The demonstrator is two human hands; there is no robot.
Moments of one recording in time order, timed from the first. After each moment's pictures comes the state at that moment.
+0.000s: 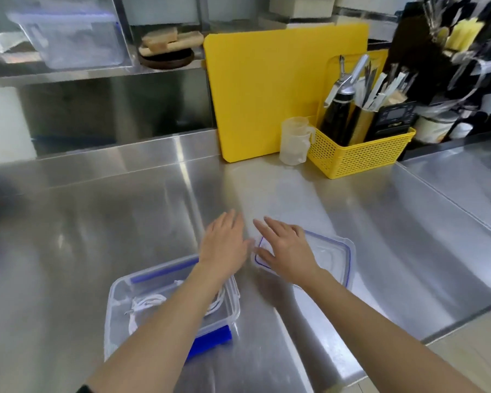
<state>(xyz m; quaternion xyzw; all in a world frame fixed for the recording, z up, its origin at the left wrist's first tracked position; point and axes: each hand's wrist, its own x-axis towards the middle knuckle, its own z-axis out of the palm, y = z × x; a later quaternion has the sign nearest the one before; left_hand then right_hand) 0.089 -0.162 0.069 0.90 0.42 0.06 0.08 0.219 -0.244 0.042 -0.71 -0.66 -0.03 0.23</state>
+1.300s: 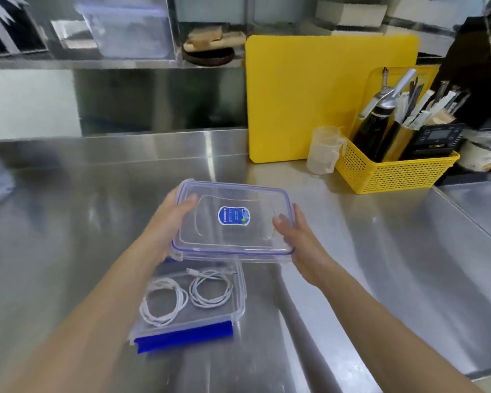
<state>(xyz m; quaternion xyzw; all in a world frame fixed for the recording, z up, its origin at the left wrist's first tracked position) -0.010 -0.128 0.115 0.50 0.47 0.36 0.63 0.213 -0.236 0.099 -0.52 -0.34 0.55 0.56</state>
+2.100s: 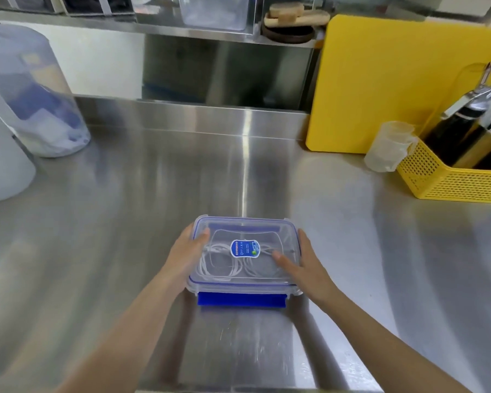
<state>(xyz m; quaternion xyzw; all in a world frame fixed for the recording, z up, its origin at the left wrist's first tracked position) -0.103 -0.192 0.043 0.43 0.63 0.33 0.56 0.121 -0.258 0.048 -0.61 -0.50 0.46 0.40</state>
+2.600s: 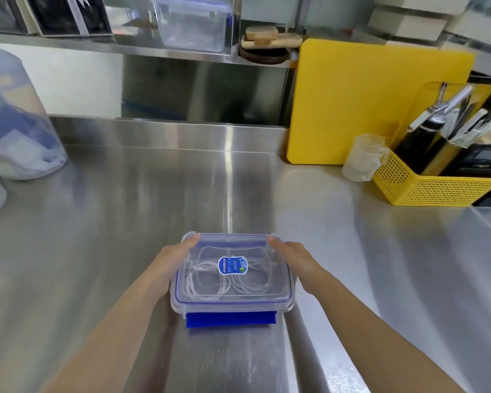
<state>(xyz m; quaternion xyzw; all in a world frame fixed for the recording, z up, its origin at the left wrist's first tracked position) -0.109 -0.162 0.052 0.40 0.62 0.22 0.64 0.135 -0.212 0.059 -0.71 -0.34 0.52 0.32</state>
